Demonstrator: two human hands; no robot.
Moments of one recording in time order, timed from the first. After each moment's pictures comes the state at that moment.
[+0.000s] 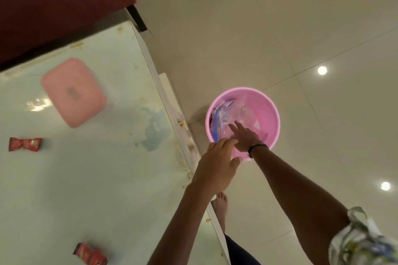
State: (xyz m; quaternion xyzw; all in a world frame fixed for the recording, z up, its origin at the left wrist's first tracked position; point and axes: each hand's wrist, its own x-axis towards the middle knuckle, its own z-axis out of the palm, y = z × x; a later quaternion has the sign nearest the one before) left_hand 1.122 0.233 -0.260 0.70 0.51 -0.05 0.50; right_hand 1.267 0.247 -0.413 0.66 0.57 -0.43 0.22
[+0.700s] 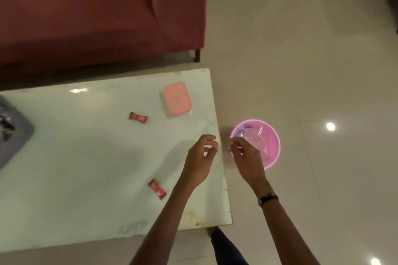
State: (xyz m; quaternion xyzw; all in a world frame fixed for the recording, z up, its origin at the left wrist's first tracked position) left_hand 1.007 0.222 -0.074 0.45 0.67 0.21 0.55; right_hand 1.154 0.220 -0.115 0.72 0.49 -0.45 -0.20
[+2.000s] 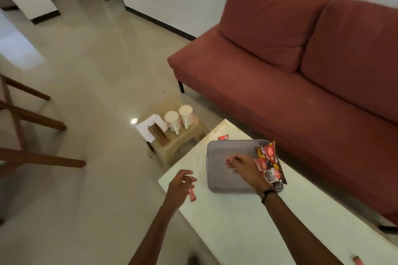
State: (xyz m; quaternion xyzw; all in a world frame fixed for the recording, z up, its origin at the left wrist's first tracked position) left_hand 0.324 -0.063 0.129 0.06 0.80 0.49 0.33; right_hand 0.404 0.143 0.126 0.34 0.68 -0.64 -0.01
